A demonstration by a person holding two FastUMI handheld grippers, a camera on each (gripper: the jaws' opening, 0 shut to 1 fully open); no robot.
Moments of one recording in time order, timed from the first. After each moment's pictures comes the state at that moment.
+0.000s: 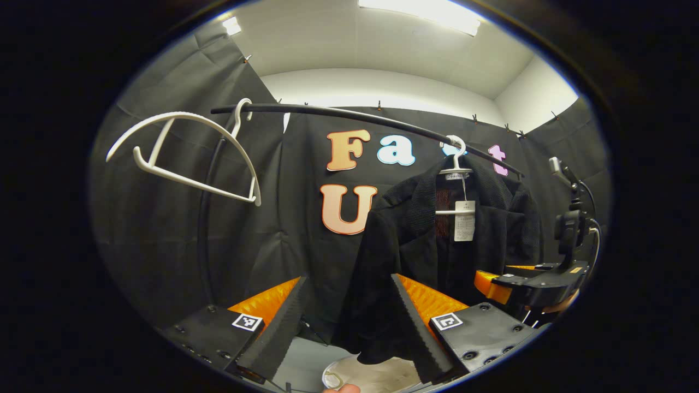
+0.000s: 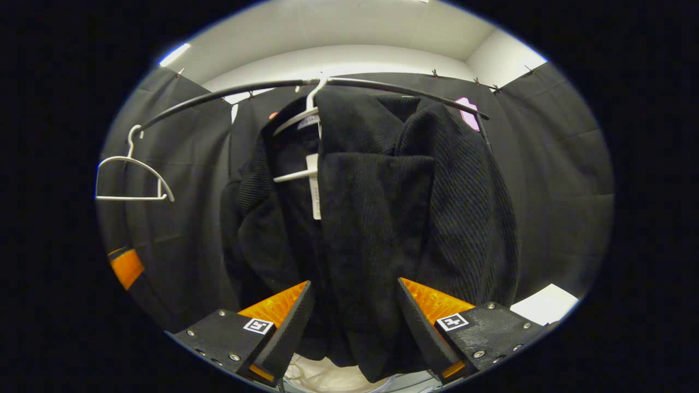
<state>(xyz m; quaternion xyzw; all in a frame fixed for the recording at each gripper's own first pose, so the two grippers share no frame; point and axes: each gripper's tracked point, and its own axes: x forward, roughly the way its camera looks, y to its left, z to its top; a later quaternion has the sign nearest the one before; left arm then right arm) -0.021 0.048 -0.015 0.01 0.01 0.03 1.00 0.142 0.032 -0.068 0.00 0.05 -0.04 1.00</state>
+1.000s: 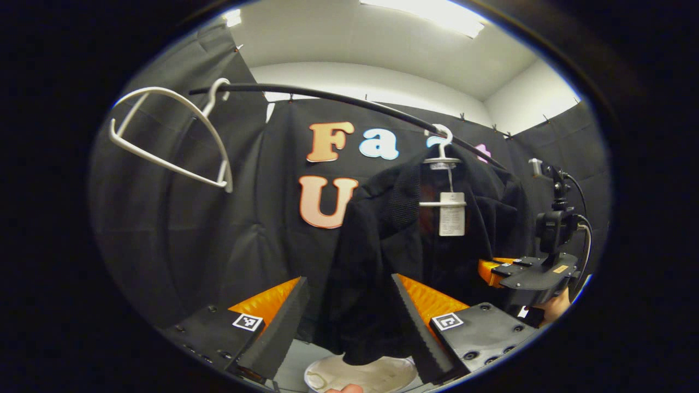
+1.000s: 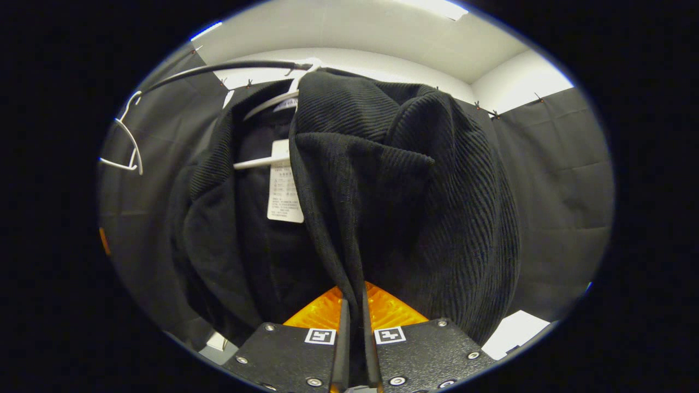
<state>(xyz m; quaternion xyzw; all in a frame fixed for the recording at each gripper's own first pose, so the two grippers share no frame) 0.024 -0.005 -0.045 -0.01 0.03 -0.06 1.00 0.154 -0.005 -0.054 -0.08 0.03 -0.06 0.99</state>
